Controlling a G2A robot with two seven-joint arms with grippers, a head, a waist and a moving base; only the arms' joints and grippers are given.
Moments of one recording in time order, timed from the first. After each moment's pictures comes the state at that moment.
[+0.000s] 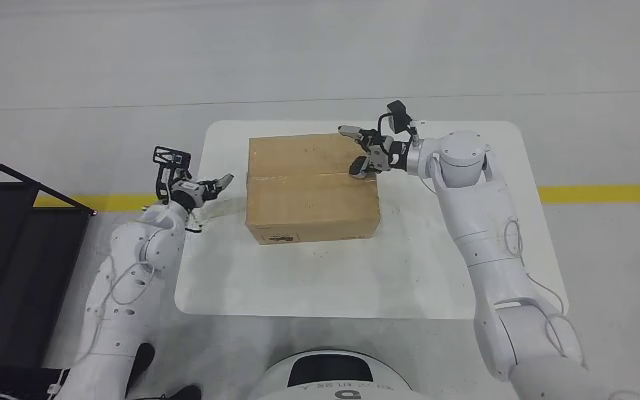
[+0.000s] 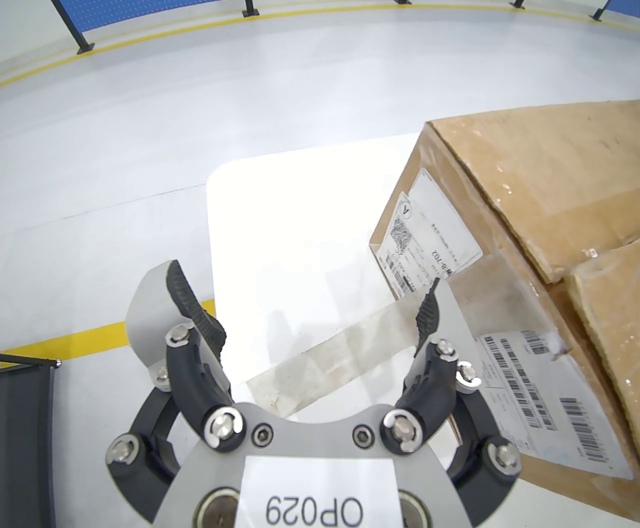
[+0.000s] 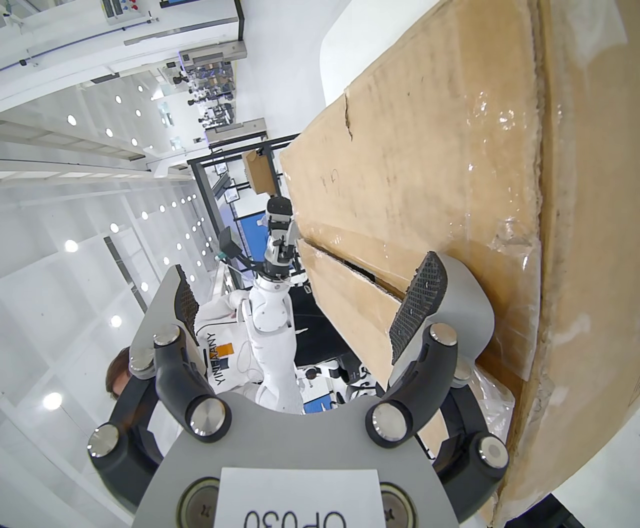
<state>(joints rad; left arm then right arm) 1.37 -1.15 -1.45 -1.46 1.13 -0.22 -0.30 -0.88 -1.40 1.35 -1.12 -0.02 0.32 1.09</state>
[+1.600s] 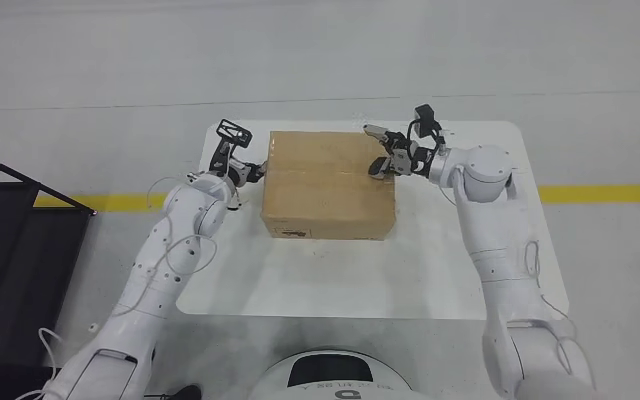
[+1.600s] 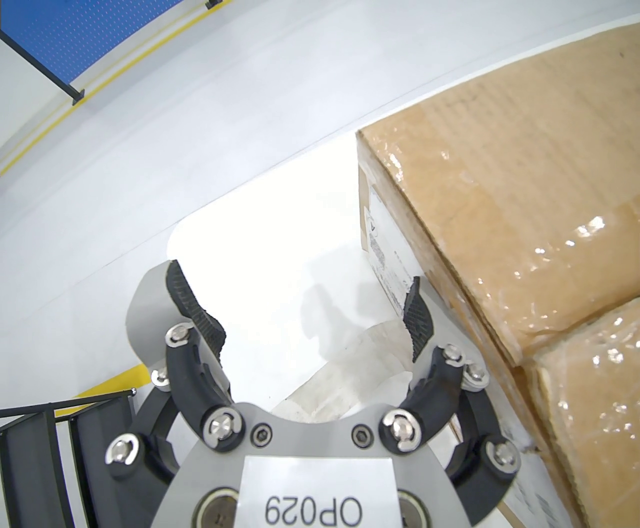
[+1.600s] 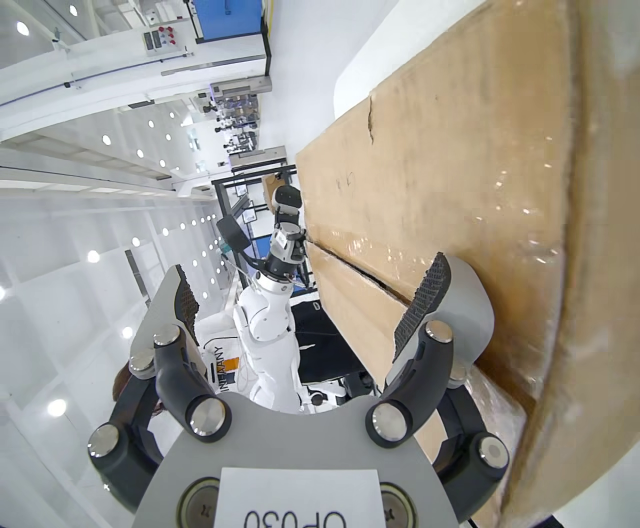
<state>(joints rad) 1.11 -1.21 -1.16 -1.37 1.34 -0.11 -0.44 -1.01 -1.35 1.48 -1.26 0.00 0.28 1.09</state>
